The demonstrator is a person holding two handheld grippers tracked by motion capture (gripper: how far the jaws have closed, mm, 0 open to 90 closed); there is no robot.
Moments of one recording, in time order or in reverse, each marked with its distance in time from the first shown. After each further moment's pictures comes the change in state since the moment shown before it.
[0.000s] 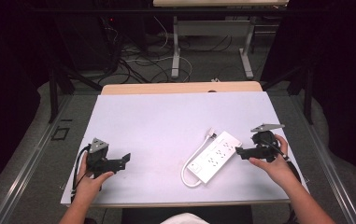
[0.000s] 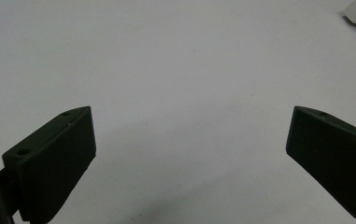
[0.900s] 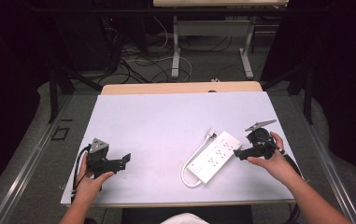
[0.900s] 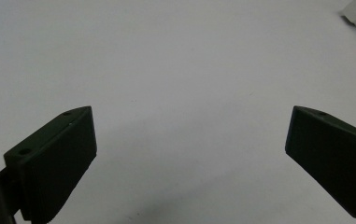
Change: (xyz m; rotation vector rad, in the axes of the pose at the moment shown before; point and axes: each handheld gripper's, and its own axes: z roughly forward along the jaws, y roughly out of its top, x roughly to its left) left arm -0.001 -0.001 0.001 -0.005 0.001 -0.005; right arm 0.003 0.011 0.007 0.136 0.034 -0.054
